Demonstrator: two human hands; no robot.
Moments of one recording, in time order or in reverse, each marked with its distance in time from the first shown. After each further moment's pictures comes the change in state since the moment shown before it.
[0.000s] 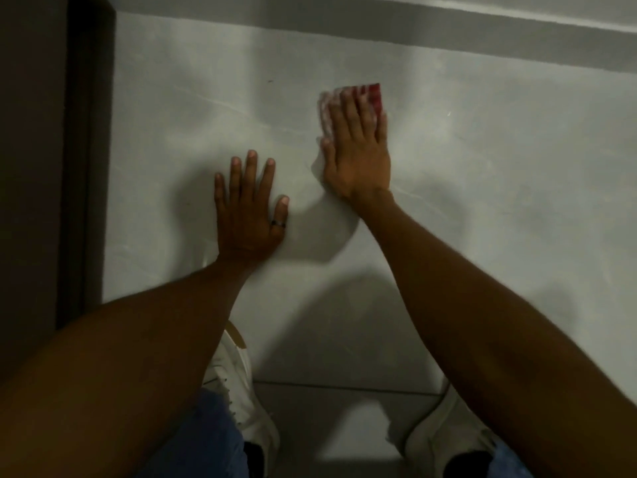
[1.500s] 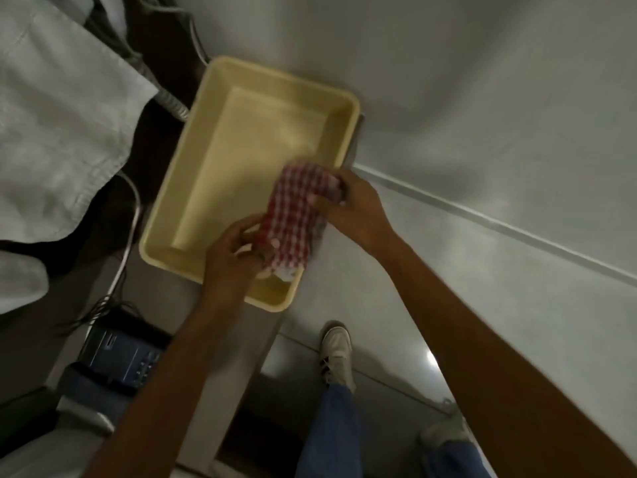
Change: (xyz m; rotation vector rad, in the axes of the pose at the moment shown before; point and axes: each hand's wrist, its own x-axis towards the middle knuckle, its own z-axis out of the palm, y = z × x) left_hand -0.012 -0.158 -0.561 -1.178 -0.004 -1.019; right_hand 0.007 -0.390 -0.404 0.921 -0.473 -0.031
